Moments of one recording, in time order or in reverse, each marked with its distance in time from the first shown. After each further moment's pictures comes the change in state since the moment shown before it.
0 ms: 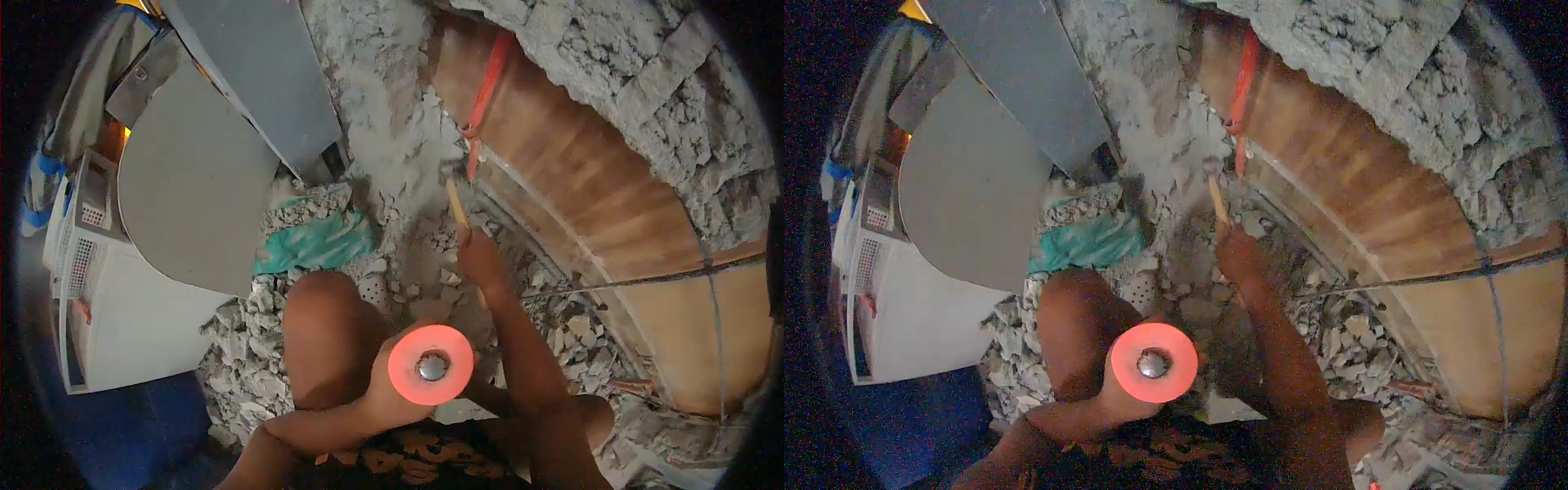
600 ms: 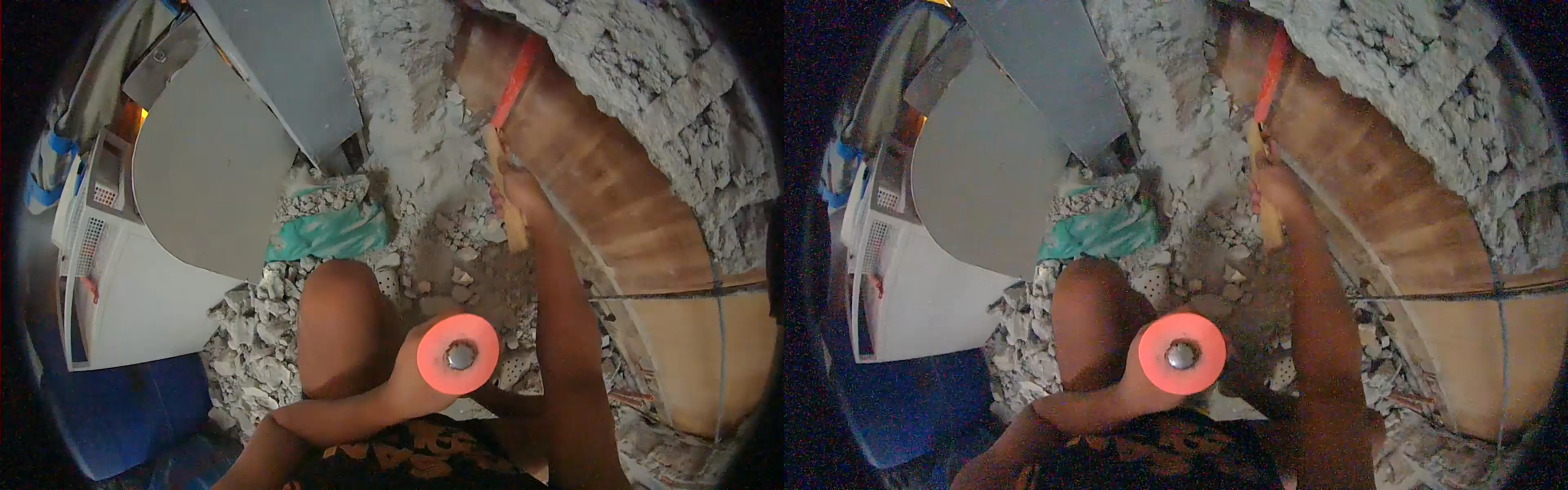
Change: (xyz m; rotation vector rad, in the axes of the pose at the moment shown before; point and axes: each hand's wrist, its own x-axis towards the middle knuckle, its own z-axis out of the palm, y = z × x) left_hand 0.011 -0.005 0.009 0.069 0.013 0.067; right_hand 0.086 -0.036 -0.087 0.820 -0.304 0.298
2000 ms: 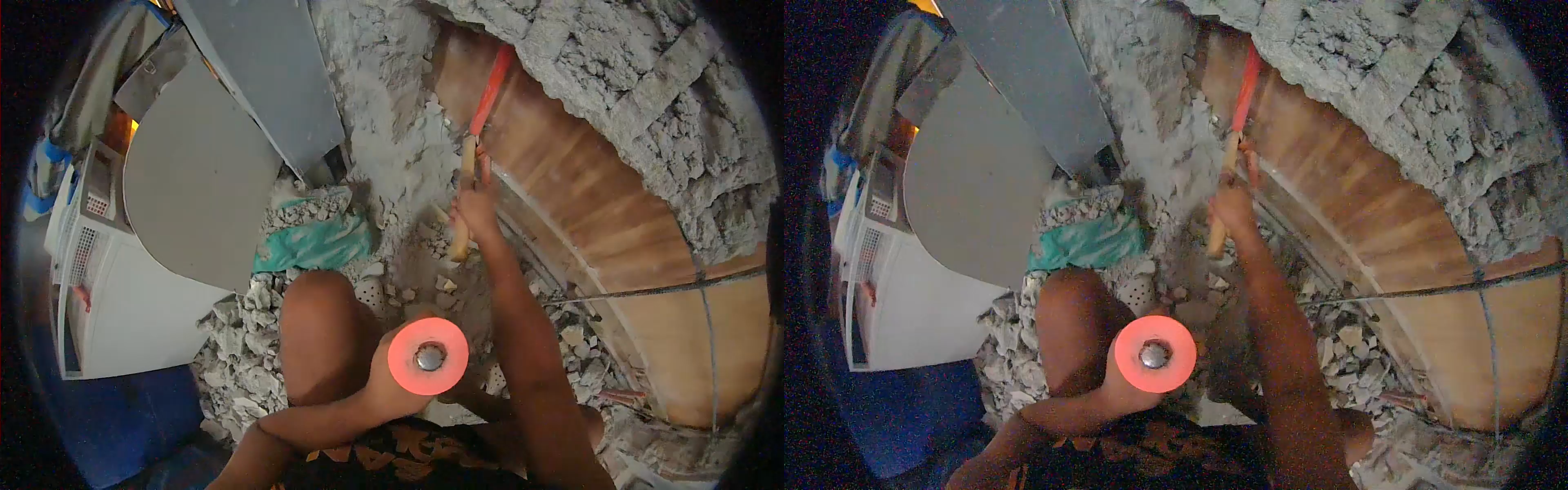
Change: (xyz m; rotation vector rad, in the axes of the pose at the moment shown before) left_hand -0.001 -0.001 -0.001 0.000 0.005 -0.072; right_hand 0.015 0.039 0.041 0.152 0.144 -0.174
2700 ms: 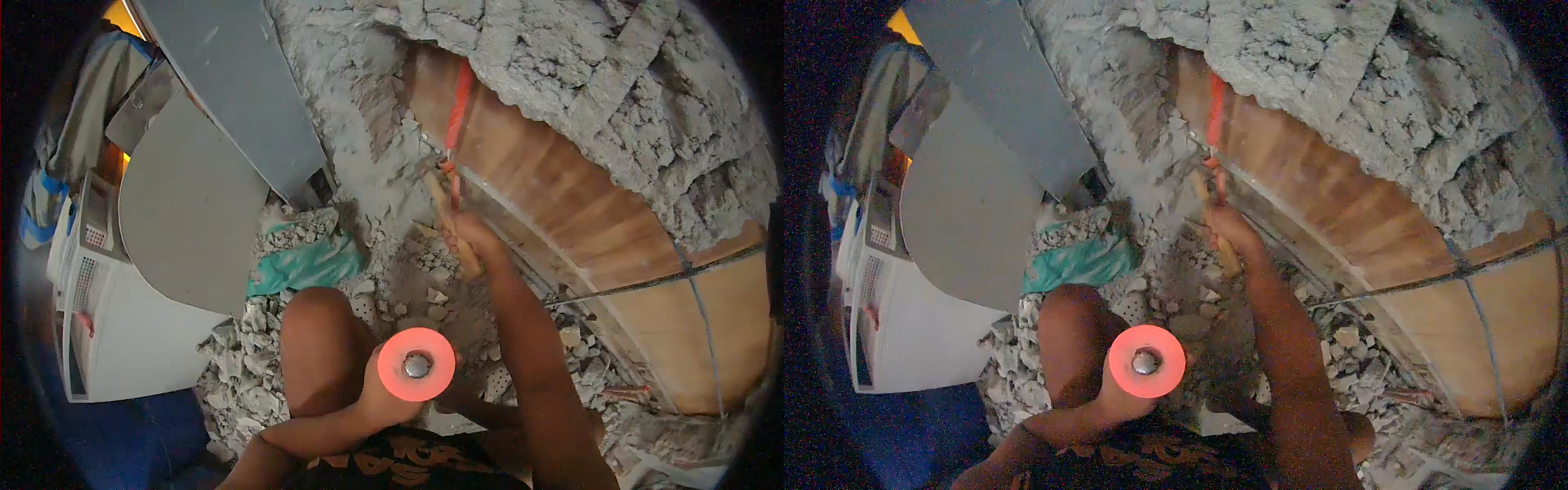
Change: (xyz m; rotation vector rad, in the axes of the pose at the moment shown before) left_hand 0.008 0.009 0.014 -0.029 -0.023 0.021; right_hand 0.024 0.034 -0.054 -0.129 -0.365 0.137
